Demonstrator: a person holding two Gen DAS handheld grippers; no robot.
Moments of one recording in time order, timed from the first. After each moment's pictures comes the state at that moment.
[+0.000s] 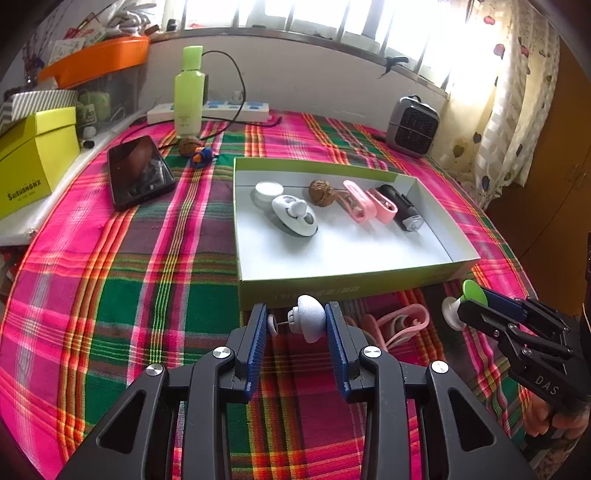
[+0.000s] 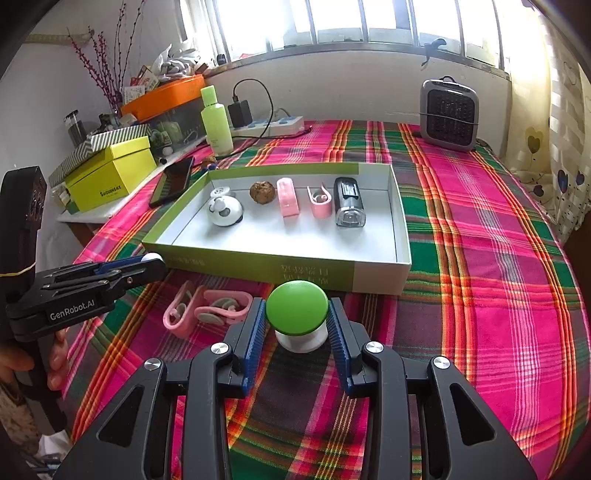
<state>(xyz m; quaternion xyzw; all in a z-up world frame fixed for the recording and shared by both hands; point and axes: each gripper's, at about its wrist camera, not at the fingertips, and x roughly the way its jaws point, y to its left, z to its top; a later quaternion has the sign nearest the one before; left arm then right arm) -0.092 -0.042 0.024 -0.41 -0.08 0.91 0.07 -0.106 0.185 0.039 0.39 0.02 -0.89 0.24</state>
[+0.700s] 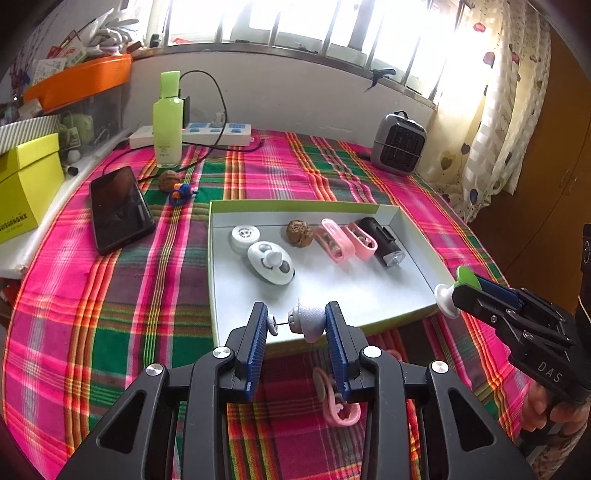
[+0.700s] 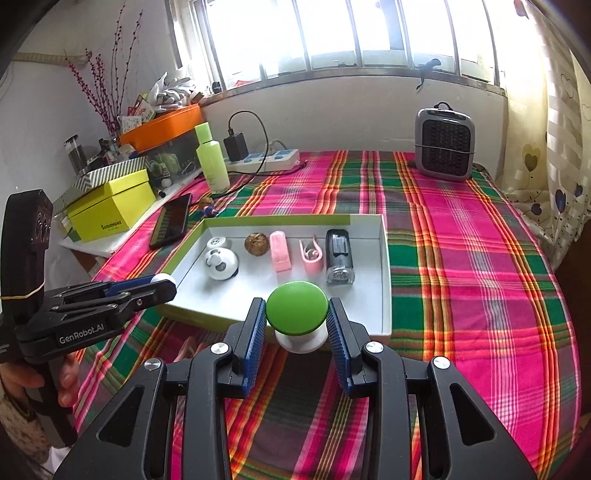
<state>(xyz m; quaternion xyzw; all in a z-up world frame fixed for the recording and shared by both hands) -0.119 -0.032 0.050 -0.39 -0.08 0.91 0.09 -0.131 0.189 0.071 0.36 0.00 -0.90 0.24</state>
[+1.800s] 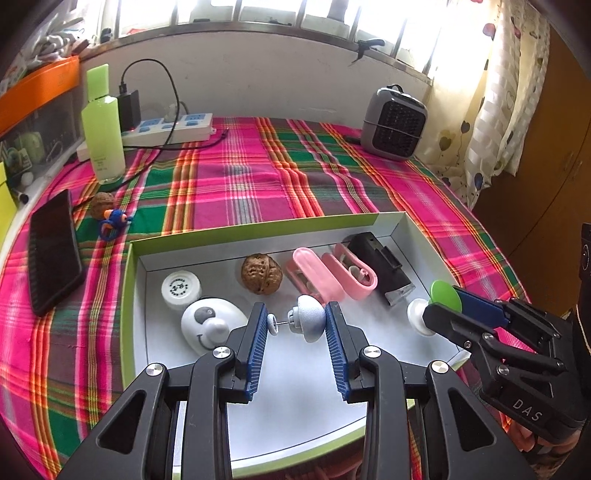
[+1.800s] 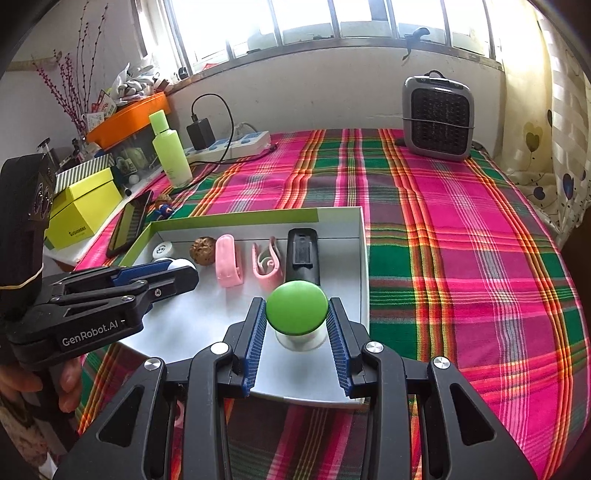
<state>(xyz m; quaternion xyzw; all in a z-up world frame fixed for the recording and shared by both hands) -0.198 0.007 0.028 -0.43 -0.05 0.90 0.11 -0.193 0.194 0.040 0.39 -0.01 -0.89 0.21</state>
